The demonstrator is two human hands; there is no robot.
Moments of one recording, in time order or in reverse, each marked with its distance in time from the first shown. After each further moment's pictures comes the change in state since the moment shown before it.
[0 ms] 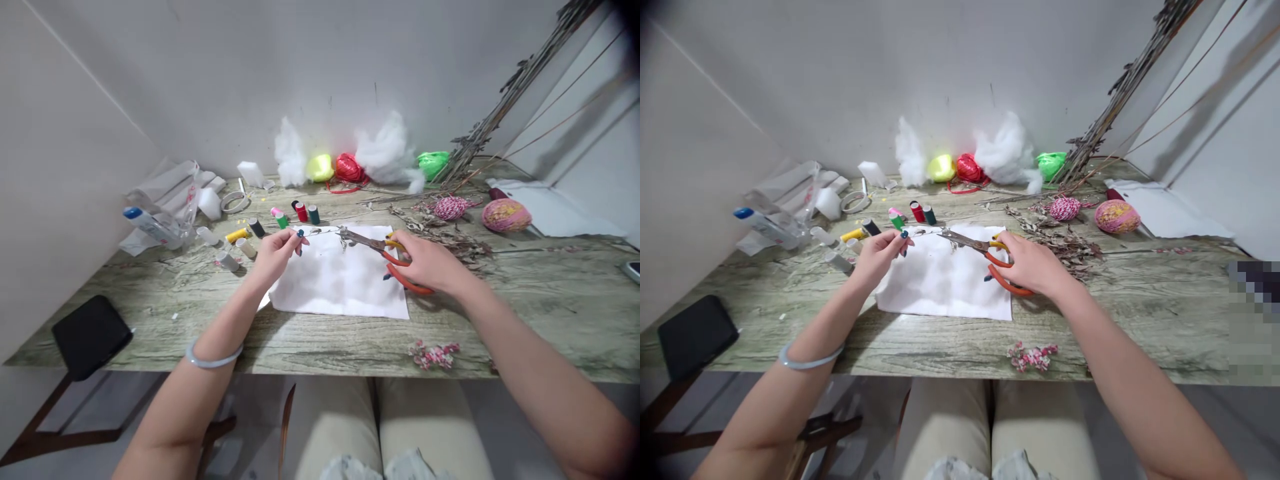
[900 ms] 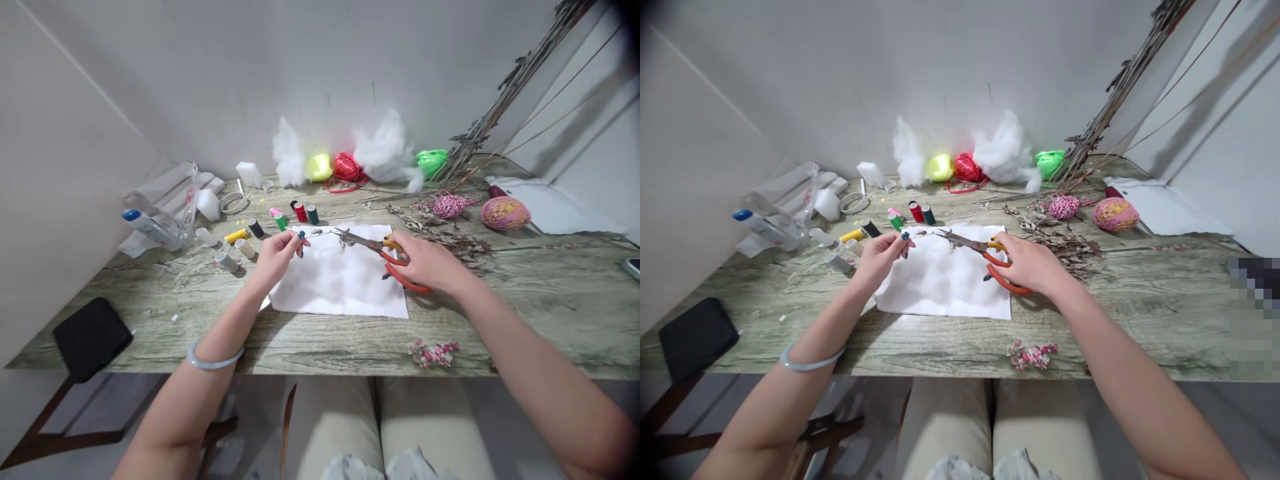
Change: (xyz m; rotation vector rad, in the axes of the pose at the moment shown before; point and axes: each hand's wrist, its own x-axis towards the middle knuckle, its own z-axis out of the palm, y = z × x) left_hand -0.001 0.001 0.004 0.013 0.007 0.001; right_hand -0.001 -0.004 -0.002 -0.051 -0.048 0.013
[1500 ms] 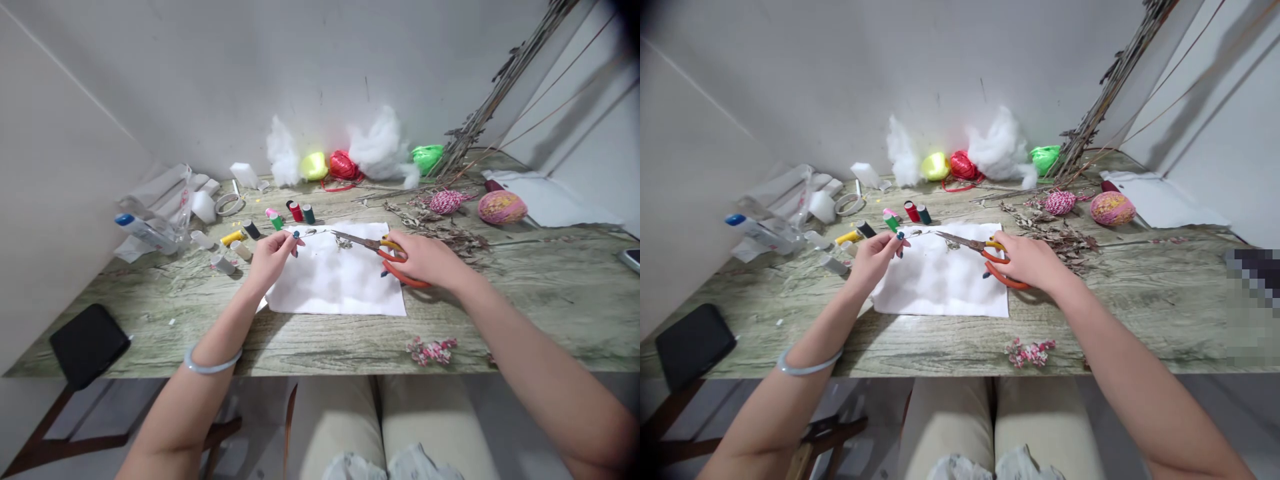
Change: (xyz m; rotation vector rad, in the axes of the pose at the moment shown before) left_hand 0.001 0.001 -0.001 0.110 0.021 0.014; right_hand 0.002 0.006 0.002 -0.045 -0.017 0.011
